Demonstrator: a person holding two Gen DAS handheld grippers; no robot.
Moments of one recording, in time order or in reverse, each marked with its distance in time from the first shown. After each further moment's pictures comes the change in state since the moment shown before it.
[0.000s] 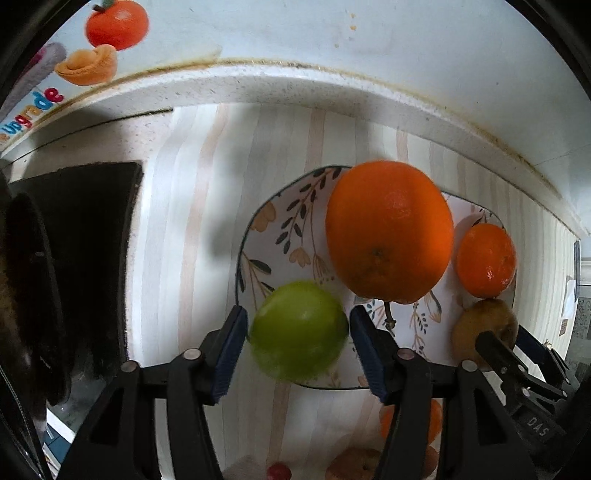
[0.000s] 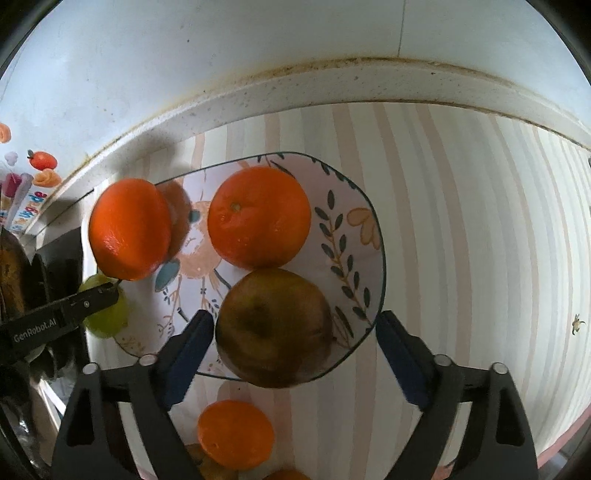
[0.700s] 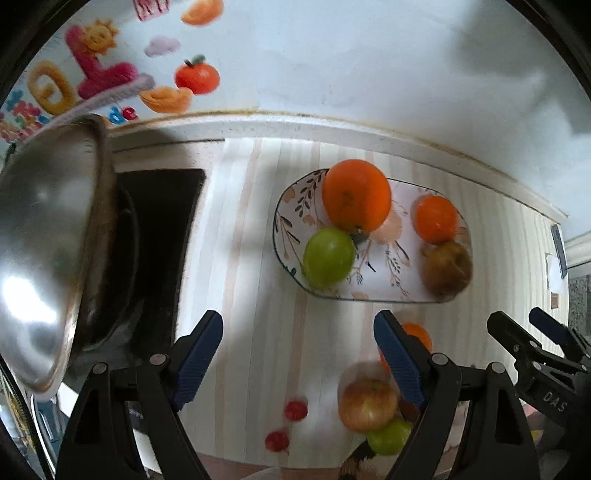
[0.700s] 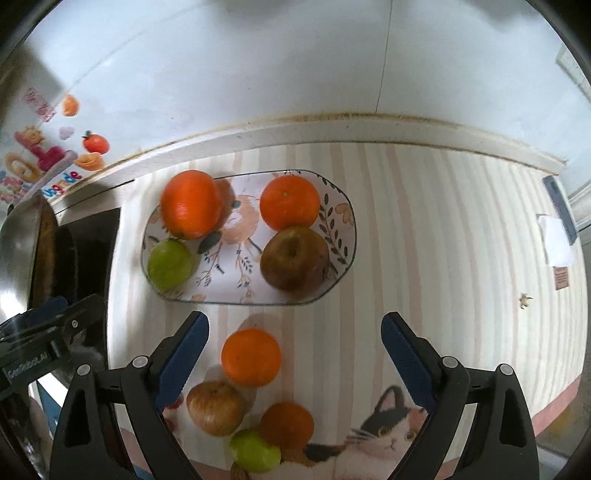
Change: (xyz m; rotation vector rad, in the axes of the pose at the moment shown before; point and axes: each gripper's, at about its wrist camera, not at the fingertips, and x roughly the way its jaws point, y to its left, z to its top) left arm -0.102 0.002 -0.096 0.036 -0.210 0.026; right arm -0.113 0.023 -0.071 -0.080 -0.141 -0.074
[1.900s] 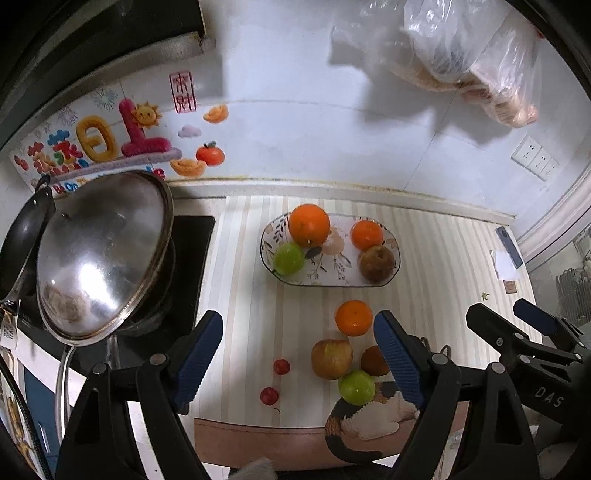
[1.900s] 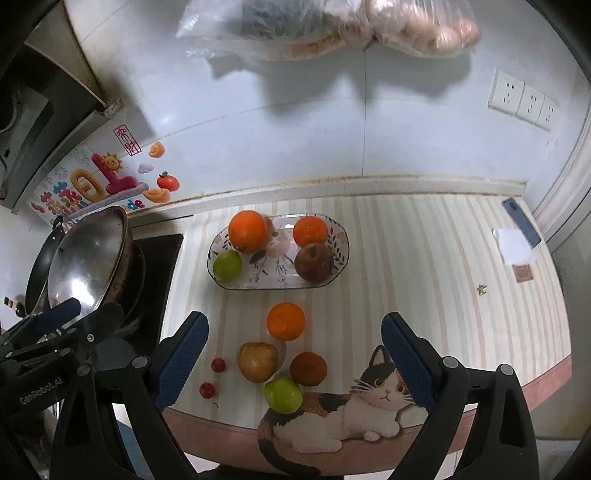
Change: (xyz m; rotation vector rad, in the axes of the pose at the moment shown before) left arm -0.137 -0.016 -0.083 0.071 -0.245 -0.058; right arm -0.162 0.013 -0.083 -0.001 -0.222 0.061
